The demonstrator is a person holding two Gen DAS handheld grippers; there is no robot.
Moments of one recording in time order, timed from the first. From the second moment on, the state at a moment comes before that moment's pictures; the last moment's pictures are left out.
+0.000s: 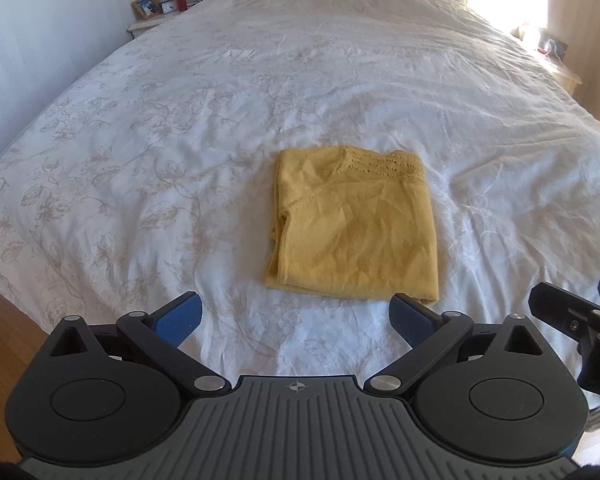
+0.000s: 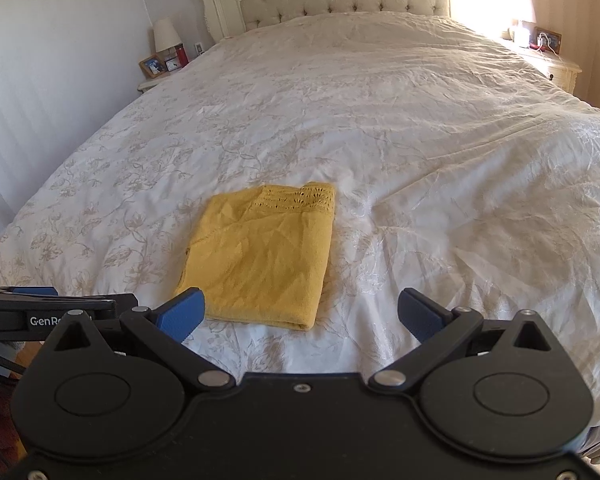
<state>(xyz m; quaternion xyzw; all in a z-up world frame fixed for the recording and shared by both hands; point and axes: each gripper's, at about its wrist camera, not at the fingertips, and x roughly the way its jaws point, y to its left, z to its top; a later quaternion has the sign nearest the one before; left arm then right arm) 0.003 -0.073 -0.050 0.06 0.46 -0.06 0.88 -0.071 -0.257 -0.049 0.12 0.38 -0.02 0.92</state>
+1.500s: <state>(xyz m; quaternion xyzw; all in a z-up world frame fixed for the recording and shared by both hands) 0.005 -0.062 -0.059 0.06 0.48 -0.06 0.87 -0.060 -0.238 -0.055 0.13 0.39 0.00 0.91</state>
